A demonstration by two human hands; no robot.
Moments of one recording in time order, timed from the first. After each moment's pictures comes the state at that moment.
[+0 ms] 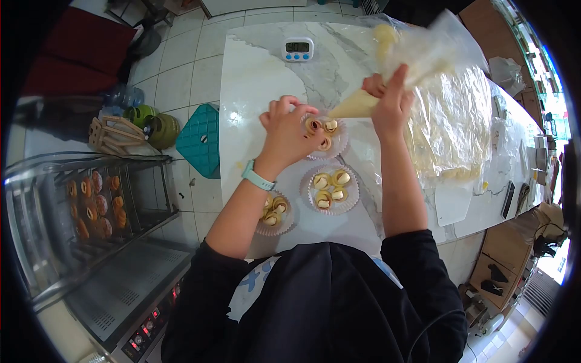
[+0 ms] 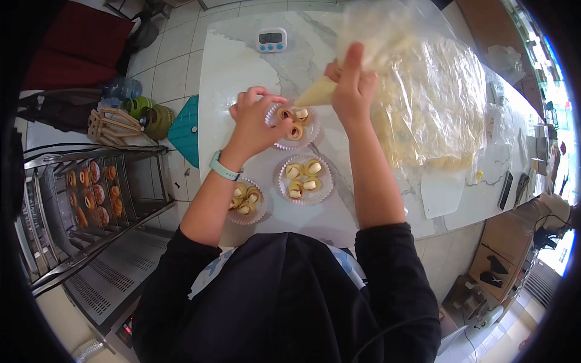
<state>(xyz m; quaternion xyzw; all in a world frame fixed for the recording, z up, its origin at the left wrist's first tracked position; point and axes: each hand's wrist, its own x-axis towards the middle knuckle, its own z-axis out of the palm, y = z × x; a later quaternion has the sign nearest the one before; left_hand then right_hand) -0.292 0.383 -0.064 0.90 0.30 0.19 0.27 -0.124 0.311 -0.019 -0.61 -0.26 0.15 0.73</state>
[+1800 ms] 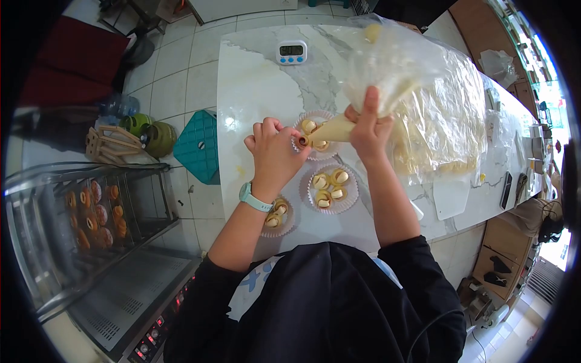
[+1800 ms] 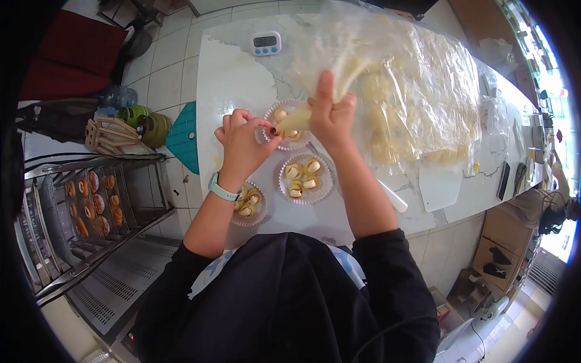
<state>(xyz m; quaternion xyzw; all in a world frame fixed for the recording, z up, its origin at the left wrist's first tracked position) -0.316 0.361 -0.052 0.89 0.37 0.17 0.21 -0.166 0.293 -0.028 -0.62 -0.26 0.14 0.72</state>
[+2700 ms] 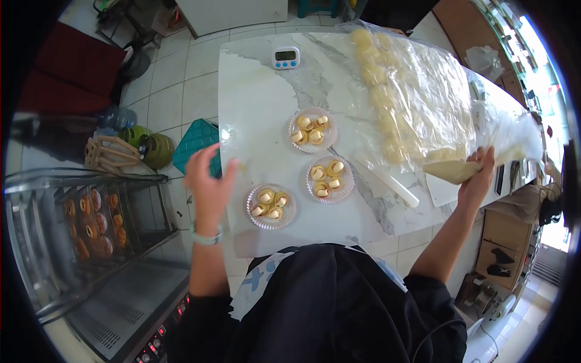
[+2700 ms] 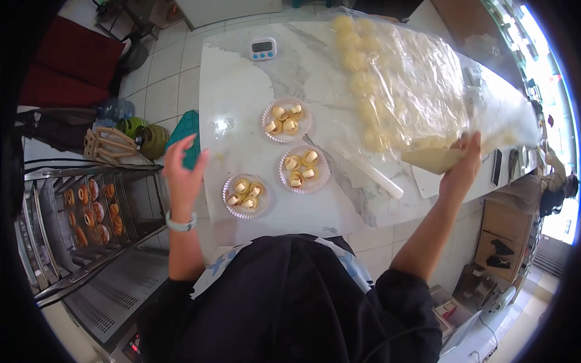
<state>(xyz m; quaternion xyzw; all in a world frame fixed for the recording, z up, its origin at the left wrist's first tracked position) -0.436 0.388 -0.024 0.83 0.41 0.32 0.22 -0.070 0.072 0.047 -0.71 -0.07 -0.01 0.70</state>
